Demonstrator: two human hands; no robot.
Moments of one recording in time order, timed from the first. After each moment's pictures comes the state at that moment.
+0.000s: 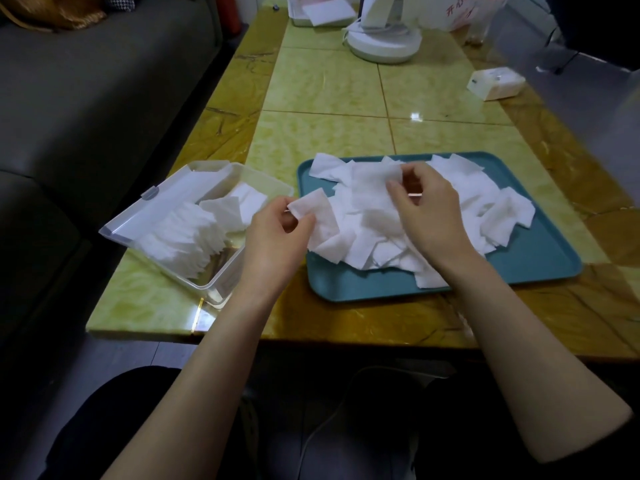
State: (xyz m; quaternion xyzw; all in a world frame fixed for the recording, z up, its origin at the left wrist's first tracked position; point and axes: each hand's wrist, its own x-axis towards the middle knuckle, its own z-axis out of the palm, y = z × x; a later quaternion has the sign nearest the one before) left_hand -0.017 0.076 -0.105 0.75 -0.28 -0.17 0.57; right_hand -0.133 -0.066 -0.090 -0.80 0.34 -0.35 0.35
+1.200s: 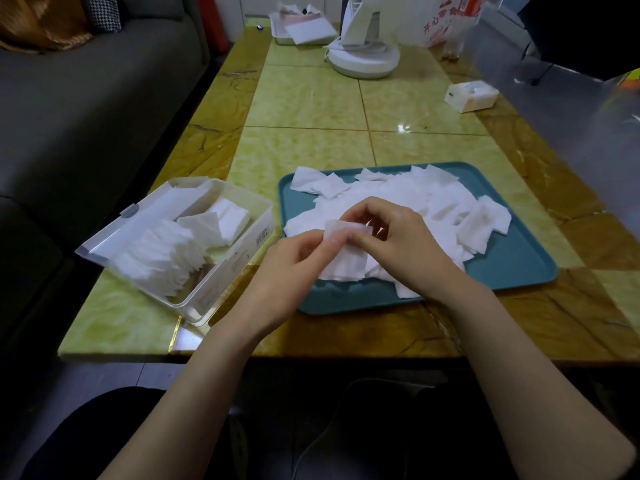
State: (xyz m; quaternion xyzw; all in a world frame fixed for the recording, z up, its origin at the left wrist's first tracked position) left_hand -0.045 0.076 -0.092 0.67 -0.43 -0.31 0.52; right_hand -0.153 -0.049 -0.077 -0.85 0.22 -0.22 0.42
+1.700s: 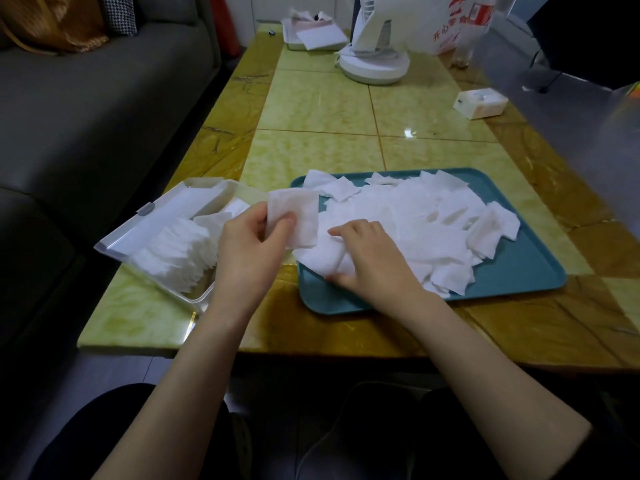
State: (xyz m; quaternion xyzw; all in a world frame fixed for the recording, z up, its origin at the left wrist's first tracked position) left_hand -0.016 0.088 -0.089 0.73 -0.29 -0.14 0.60; right_hand -0.127 -0.038 -0.121 -0.96 0.24 -0.10 0.13
